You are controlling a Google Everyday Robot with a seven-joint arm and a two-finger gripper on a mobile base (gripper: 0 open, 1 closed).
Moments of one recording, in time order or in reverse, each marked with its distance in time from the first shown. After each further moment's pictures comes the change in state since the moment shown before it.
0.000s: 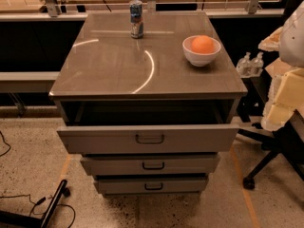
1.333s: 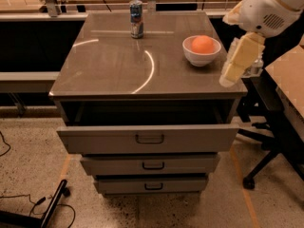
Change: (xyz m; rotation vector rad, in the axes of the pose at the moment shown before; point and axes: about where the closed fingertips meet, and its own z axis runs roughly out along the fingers) arm -0.067 -0.085 0.026 0.023 -0.197 -0.041
